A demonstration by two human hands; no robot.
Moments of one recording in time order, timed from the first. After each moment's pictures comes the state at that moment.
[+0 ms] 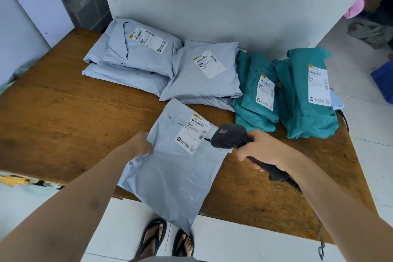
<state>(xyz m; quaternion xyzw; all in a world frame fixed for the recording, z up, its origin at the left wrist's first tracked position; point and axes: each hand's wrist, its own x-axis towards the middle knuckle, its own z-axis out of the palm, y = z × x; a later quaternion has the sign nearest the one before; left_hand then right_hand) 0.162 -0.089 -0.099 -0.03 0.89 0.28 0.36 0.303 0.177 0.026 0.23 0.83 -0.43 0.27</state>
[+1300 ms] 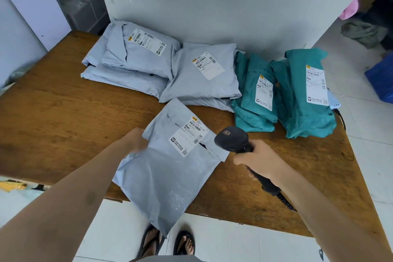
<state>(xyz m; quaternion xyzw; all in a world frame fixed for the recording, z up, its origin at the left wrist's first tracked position) 0.151 -0.098 -0.081 -0.04 0.89 0.29 0.35 0.322 0.158 0.007 0.31 0.81 -0.46 0.19</state>
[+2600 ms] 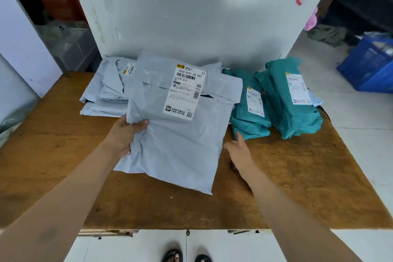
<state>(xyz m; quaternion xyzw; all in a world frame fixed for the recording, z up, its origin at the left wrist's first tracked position) 0.108 -0.123 -0.008 0.01 0.64 0.72 0.27 0.269 0.130 -0.066 0.43 0.70 -0.57 -0.05</state>
